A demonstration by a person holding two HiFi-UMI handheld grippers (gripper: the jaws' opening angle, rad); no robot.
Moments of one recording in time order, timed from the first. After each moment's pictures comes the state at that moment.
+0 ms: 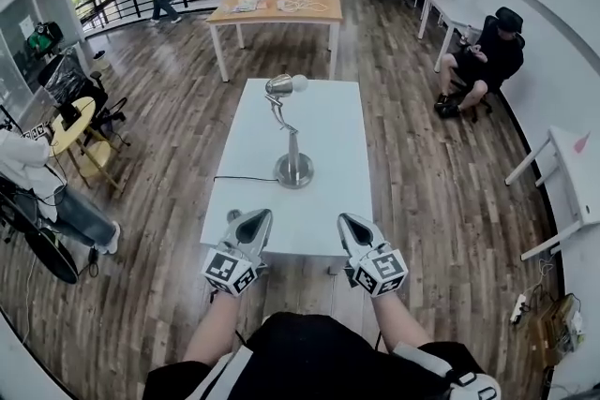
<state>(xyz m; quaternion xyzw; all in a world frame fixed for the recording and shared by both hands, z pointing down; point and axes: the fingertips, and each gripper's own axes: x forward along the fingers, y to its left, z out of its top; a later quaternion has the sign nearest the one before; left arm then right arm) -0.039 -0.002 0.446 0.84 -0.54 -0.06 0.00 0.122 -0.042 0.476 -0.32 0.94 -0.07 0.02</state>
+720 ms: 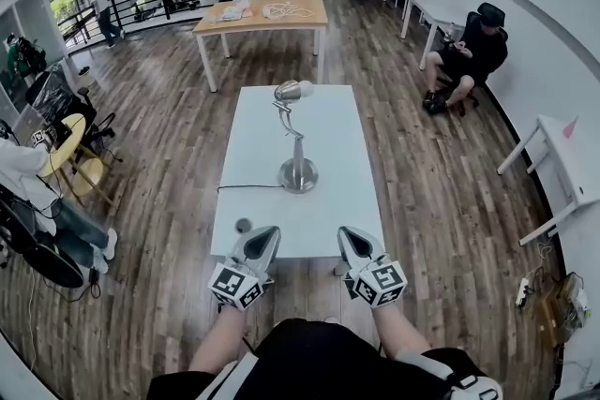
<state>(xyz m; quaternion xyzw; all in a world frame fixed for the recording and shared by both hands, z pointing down) -0.056 0.024 0.460 0.87 -0.49 -0.07 0.03 0.091 -0.007 0.489 -0.36 0.93 -0.08 0.02</state>
